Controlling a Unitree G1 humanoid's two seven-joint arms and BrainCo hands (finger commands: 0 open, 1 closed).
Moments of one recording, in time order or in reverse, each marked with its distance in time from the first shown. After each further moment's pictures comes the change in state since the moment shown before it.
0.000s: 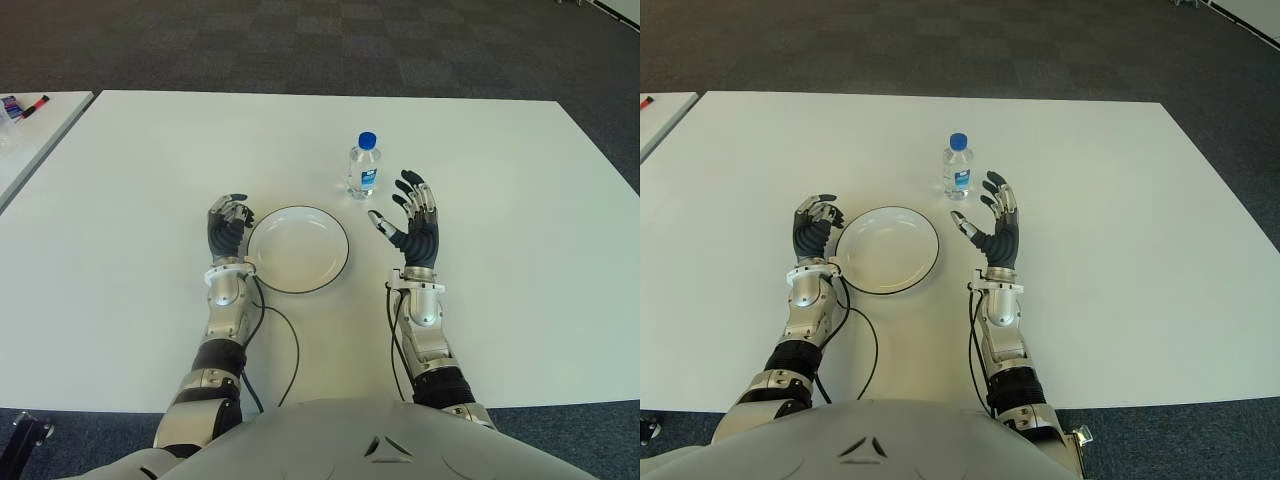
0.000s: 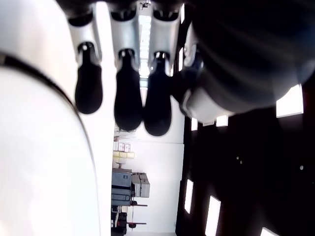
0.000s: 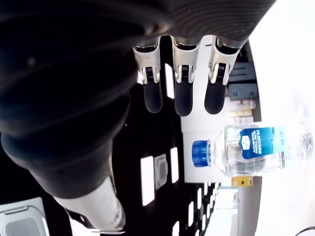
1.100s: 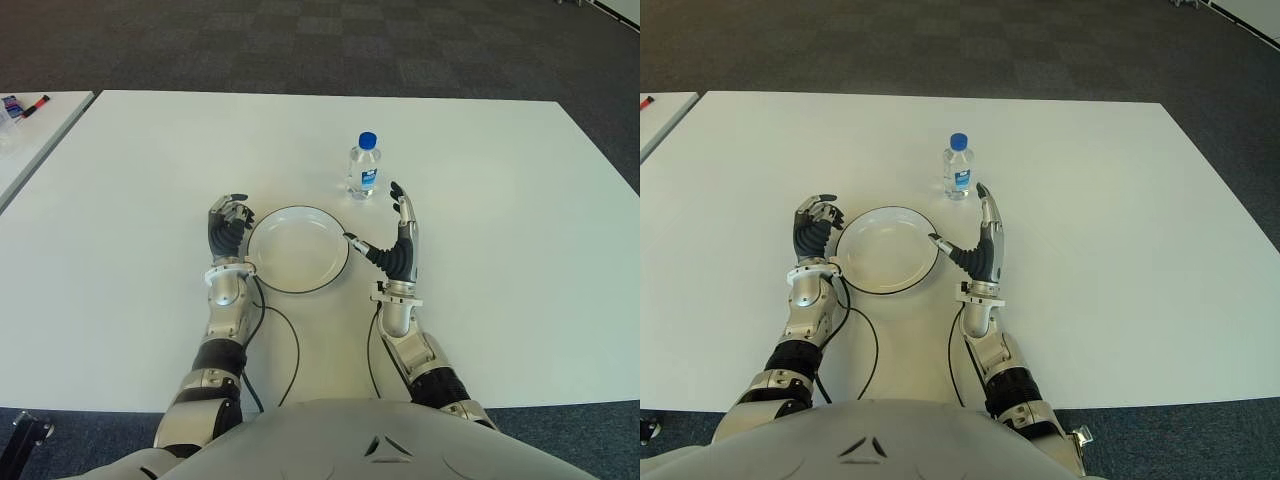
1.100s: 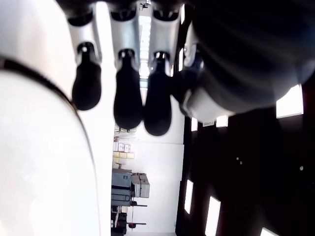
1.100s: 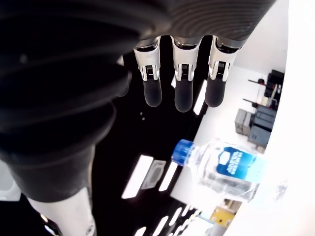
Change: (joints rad) left arm 0.000 -0.001 -0.001 -0.001 0.001 0.003 0.000; right arm -0.025 -0.040 0.075 0.146 -0.568 0.048 -0.495
